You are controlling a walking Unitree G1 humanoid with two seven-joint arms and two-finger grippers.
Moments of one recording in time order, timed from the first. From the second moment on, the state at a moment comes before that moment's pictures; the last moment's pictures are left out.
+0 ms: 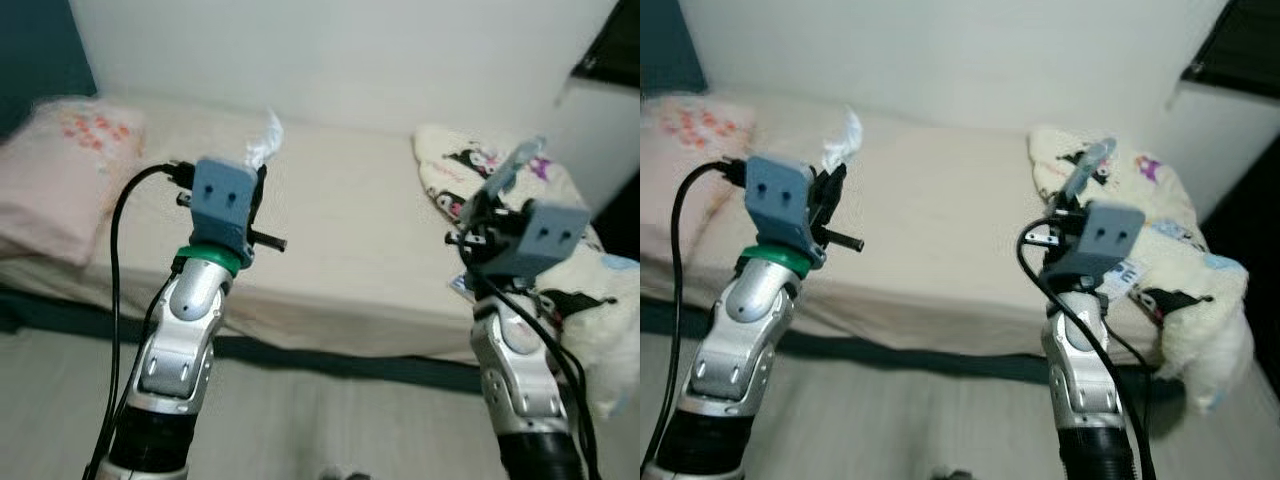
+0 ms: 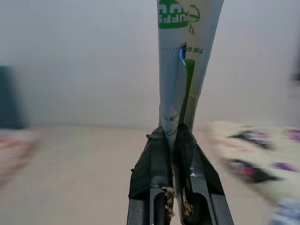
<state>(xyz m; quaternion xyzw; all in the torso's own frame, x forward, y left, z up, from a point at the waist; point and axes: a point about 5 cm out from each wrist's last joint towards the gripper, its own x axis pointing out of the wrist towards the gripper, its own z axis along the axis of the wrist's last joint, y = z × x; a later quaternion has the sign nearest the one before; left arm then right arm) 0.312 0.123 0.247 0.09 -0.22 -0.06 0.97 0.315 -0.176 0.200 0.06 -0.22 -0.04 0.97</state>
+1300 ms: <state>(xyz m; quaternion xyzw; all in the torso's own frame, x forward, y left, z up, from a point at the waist) 0.314 0.125 0.239 0.10 -0.19 -0.06 0.97 0.318 -0.167 0.206 0.07 -0.22 -0.01 0.97</state>
